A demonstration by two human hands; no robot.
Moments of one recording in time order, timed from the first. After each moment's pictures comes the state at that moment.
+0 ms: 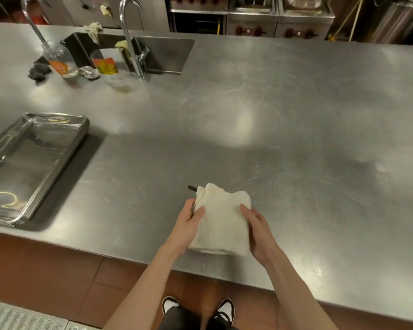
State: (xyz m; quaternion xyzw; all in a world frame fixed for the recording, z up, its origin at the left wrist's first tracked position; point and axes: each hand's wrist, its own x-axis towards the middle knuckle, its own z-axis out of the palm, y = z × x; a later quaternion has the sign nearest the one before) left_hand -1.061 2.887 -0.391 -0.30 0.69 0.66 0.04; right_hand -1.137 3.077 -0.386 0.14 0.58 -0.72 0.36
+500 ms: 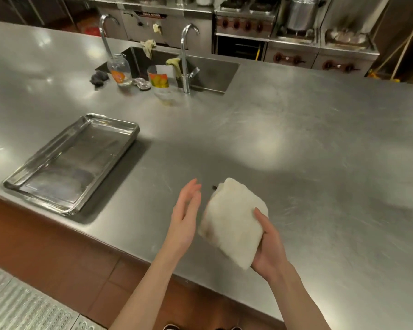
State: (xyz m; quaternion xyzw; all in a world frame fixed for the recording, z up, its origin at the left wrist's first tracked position) left_hand -1.024 2.798 -0.305 -0.28 0.66 0.67 -0.20; right_hand -1.108 2.973 -0.299 0.16 0.39 -0.79 0.45
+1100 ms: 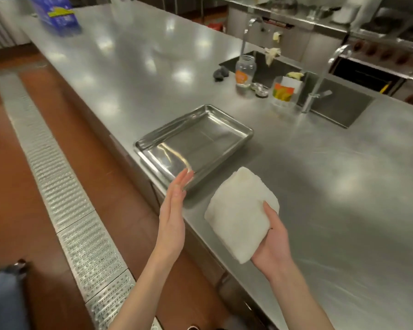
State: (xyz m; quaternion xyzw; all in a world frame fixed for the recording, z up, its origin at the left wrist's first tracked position) left_hand -0.829 2.606 -0.288 -0.37 0.60 0.55 -0.45; right_hand -0.994 2.719 -0.279 0.07 0.42 -0.71 0.56
